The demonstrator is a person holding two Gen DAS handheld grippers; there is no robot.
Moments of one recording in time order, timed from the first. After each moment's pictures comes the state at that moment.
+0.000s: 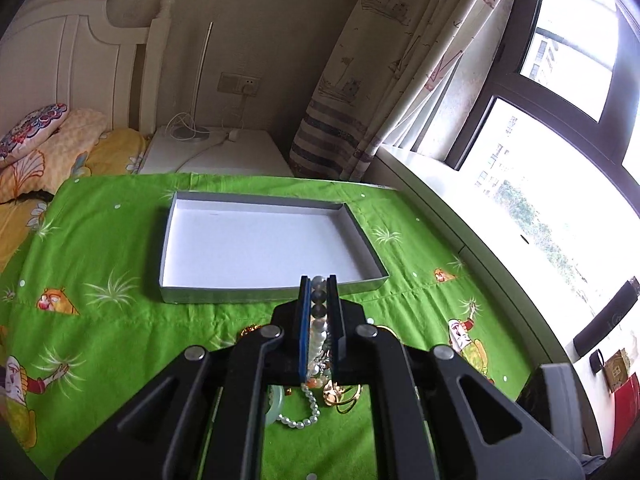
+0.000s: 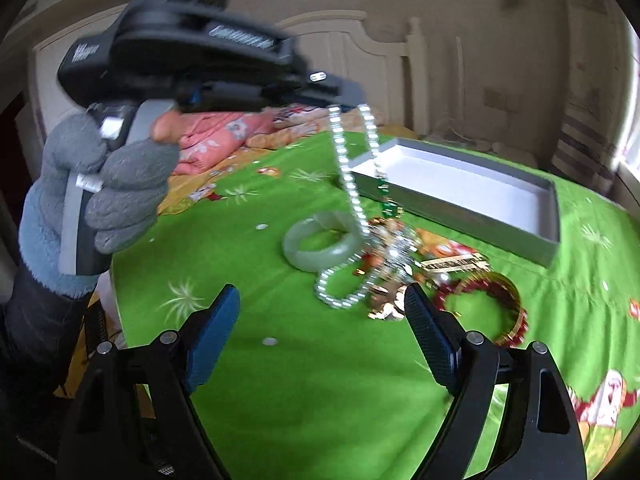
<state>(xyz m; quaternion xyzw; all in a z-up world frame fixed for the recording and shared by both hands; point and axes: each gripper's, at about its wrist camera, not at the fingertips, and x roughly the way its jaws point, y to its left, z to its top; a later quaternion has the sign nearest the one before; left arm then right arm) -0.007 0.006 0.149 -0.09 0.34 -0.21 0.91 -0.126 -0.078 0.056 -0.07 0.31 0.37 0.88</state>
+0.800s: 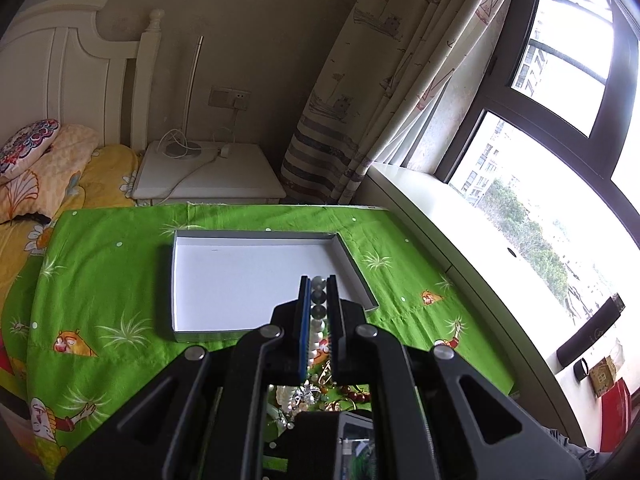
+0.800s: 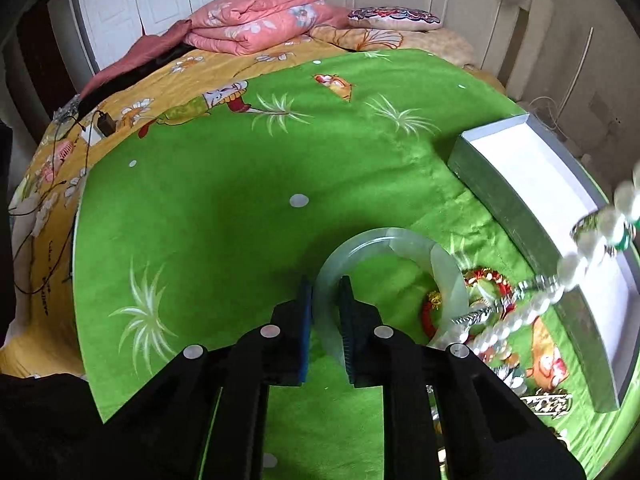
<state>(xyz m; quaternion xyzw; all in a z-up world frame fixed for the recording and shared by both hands) 0.015 0.024 0.195 -0.10 0.34 -0.23 0.91 -0.047 0.041 0.026 -0.22 0.43 0.43 0.76</state>
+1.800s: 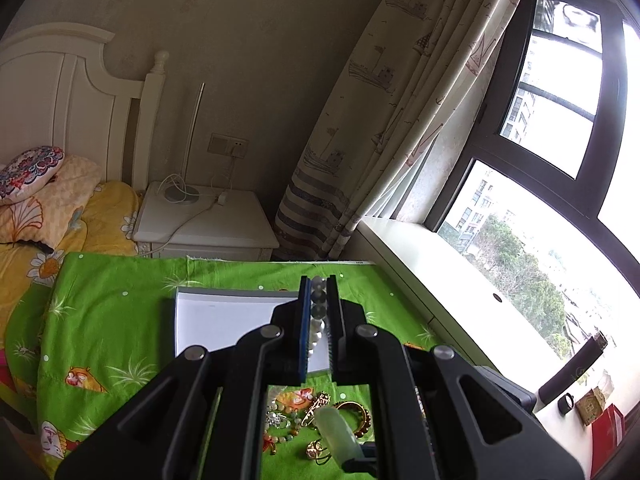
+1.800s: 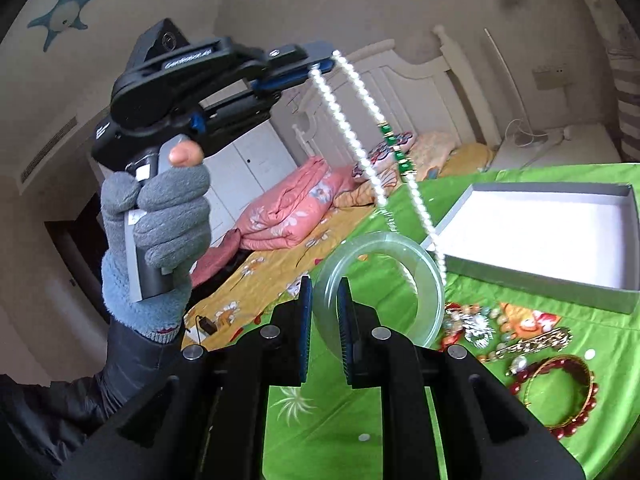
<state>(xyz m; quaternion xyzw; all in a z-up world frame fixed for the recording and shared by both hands) 0.008 0.033 0.265 -0.12 0.26 -0.23 0.93 -0.068 -0.111 0.117 0.15 0.28 0.49 0.81</state>
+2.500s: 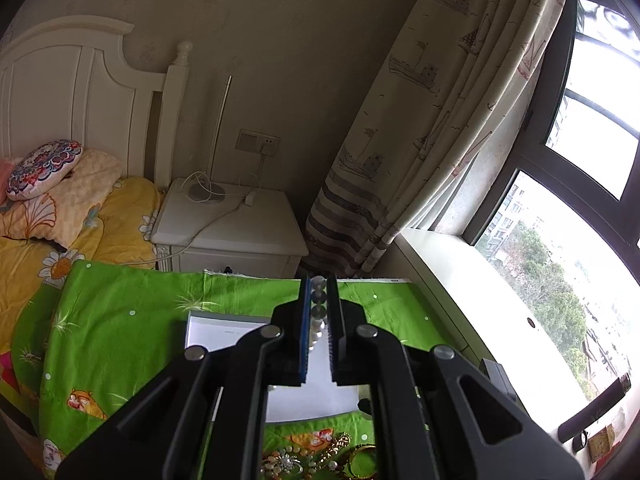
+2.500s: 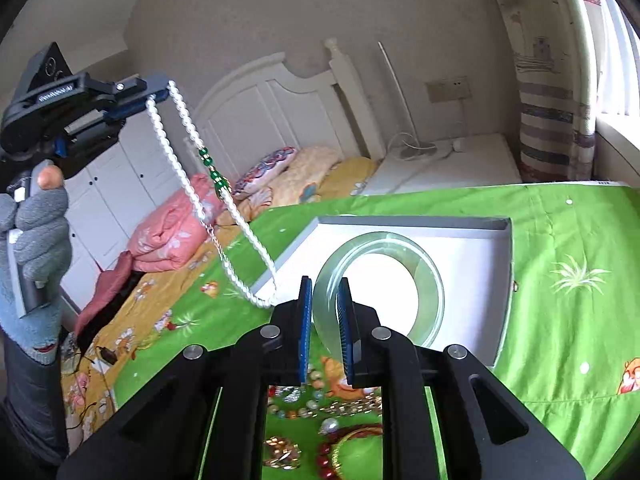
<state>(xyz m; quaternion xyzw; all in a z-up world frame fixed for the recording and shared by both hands) 0.101 0.017 0.260 -0.13 0.29 -0.16 0.93 0.036 -0.151 0.097 0.11 0.32 0.31 0.89</state>
